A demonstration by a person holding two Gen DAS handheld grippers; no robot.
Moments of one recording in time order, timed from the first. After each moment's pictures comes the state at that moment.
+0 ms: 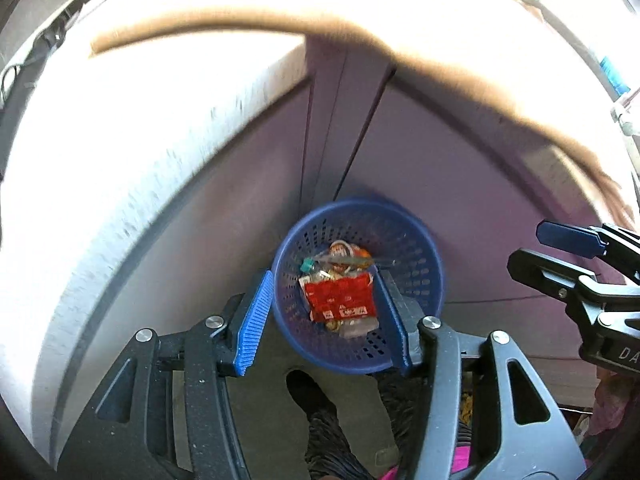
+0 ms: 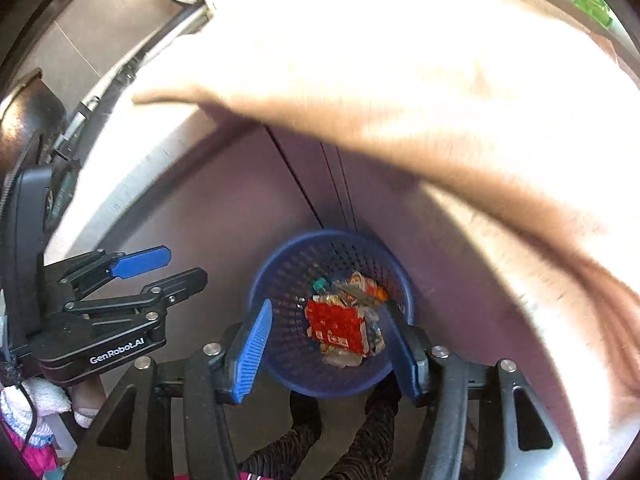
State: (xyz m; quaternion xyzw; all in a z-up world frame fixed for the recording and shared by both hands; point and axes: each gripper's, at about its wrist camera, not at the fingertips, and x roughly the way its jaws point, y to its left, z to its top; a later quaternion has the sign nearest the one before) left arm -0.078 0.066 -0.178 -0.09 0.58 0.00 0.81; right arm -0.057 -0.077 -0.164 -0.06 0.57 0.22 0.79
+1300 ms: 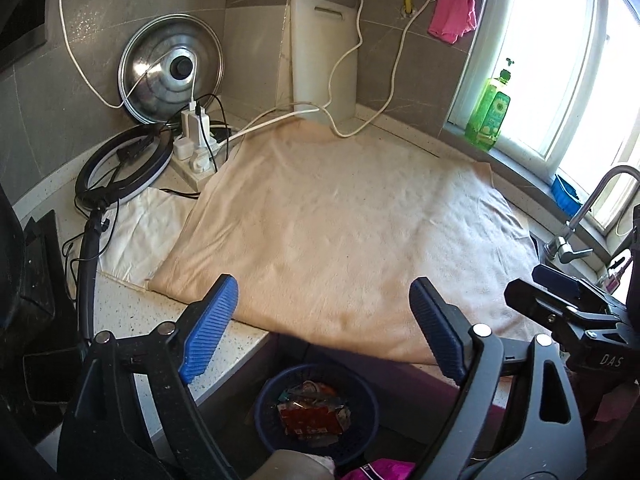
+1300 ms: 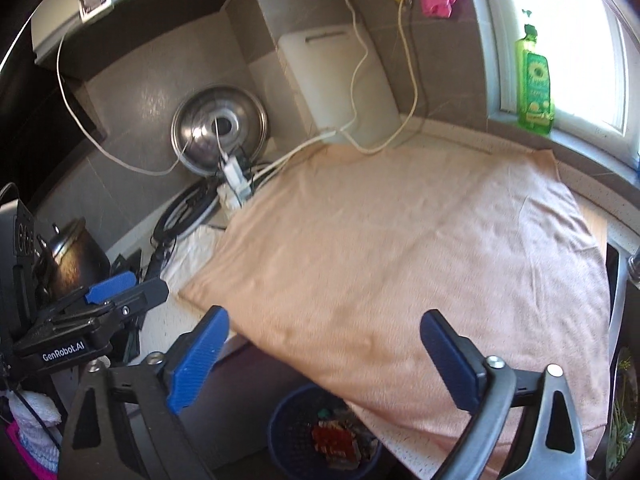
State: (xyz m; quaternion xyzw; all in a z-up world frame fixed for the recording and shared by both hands) left arm -0.041 0.062 0.025 -0.11 0.38 0.01 0.92; right arm -0.025 -0.131 0.014 0.03 0.37 0.21 0.90
